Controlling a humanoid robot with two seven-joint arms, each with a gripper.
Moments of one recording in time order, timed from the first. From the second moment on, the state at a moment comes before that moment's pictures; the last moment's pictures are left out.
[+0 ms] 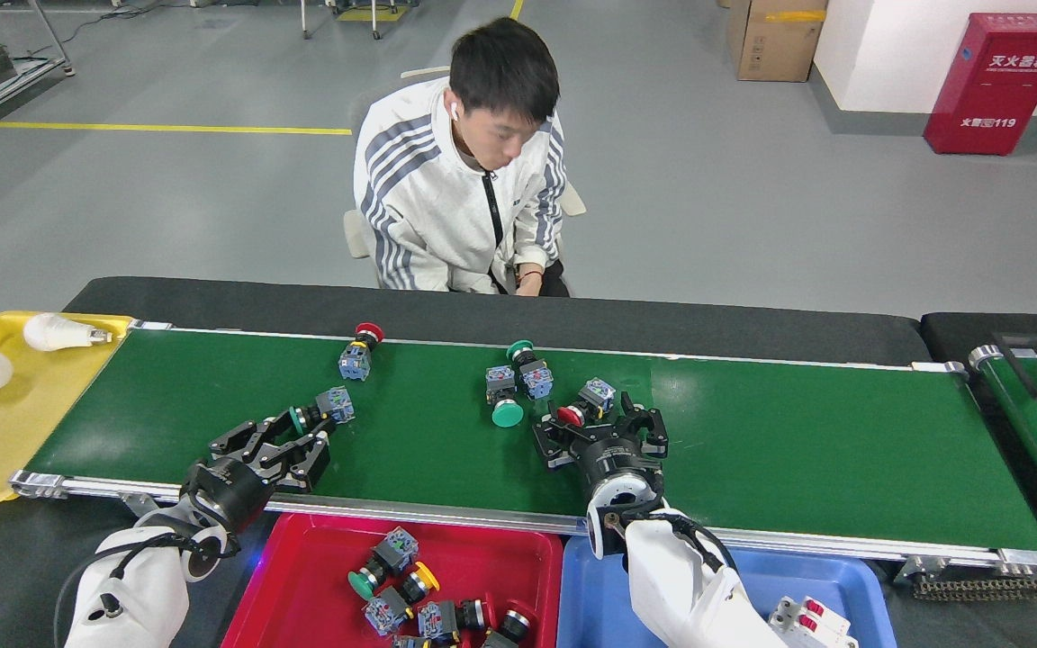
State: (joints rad) left arm -0.53 0.22 -0.11 -0.76 -1.43 -0.65 0.12; right arm -0.62 0.16 0.60 -0.75 1.13 0.36 0.00
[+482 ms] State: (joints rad) left arm -0.12 0.23 -0.11 -1.40 -1.44 -0.78 0.11; right arm -0.61 0.15 0.60 -0.81 1.15 0.36 0.00
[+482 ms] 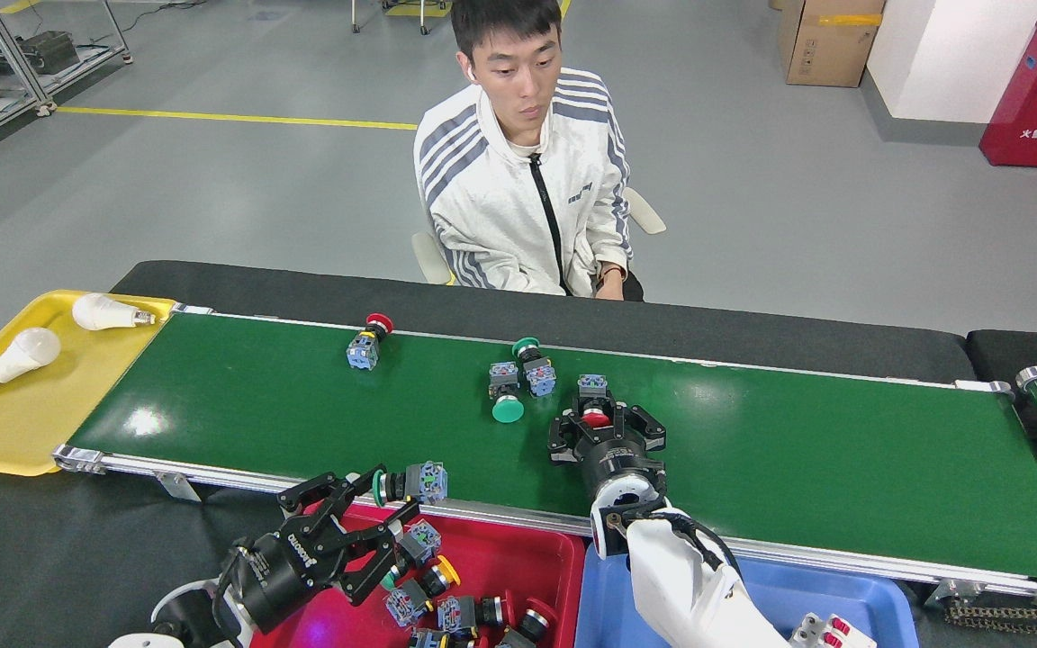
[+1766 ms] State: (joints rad) left arm -0.08 0.22 0.01 -1.38 -1.41 -0.25 0.03; right arm 0.12 -0.22 -0.12 -1.67 1.18 -0.04 0.03
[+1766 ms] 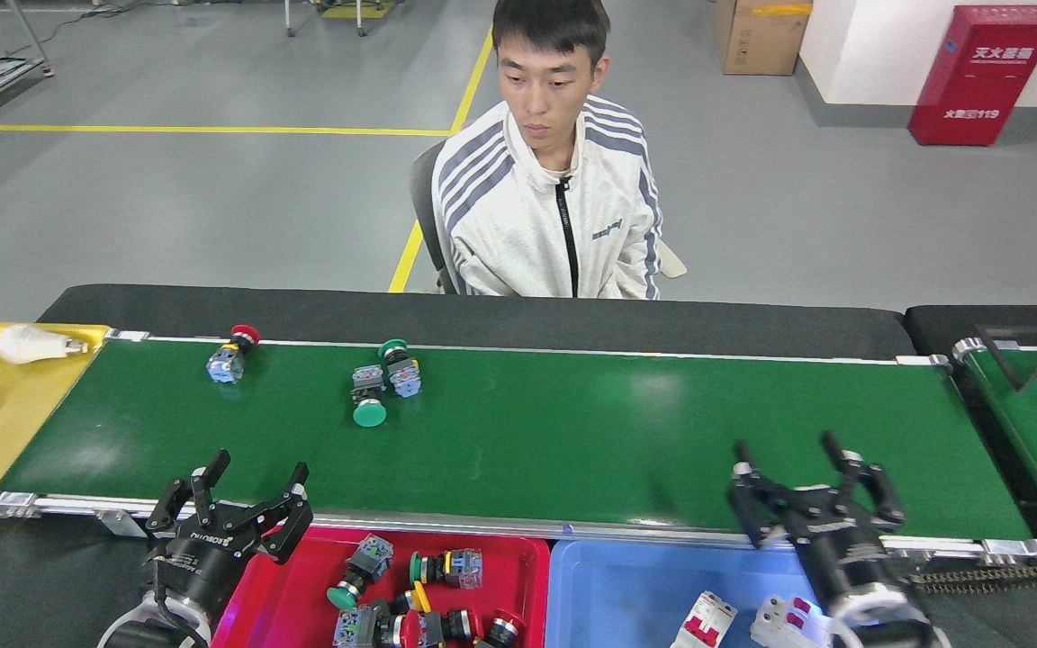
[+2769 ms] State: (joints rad) left arm -0.25 0.26 0.13 -1.05 -1.41 -0.22 -0.01; right arm 0.20 -0.22 -0.23 -1.72 1.12 -0.25 0.06
